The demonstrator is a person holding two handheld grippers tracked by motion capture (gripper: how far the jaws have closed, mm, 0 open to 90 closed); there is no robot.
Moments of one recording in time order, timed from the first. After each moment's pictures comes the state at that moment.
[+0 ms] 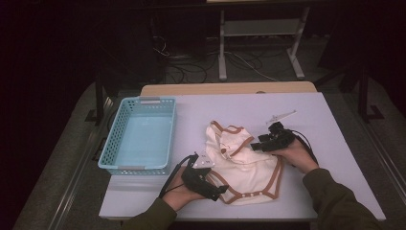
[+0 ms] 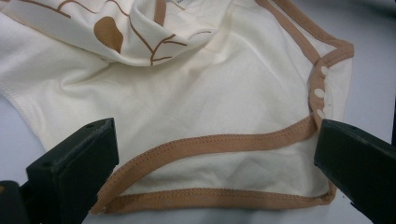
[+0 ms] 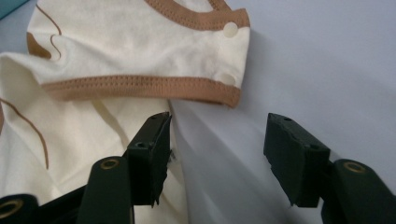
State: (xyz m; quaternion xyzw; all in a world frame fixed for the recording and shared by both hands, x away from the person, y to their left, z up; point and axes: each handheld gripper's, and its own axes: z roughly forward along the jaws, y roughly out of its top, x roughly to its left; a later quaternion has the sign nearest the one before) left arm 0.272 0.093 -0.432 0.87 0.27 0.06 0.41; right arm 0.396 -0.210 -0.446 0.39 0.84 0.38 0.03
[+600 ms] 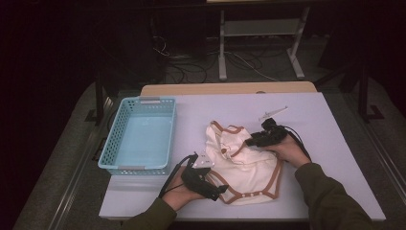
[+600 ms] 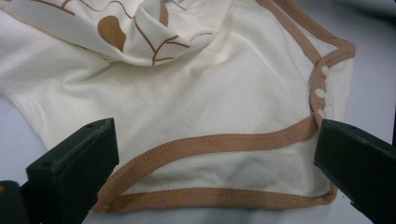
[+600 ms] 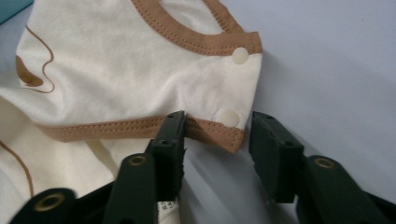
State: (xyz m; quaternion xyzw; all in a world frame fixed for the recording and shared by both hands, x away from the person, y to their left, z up) left arm 0.272 0.093 -0.432 0.87 0.27 0.06 0.41; right arm 0.413 -0.195 -0.448 0.37 0.85 0.37 0.02
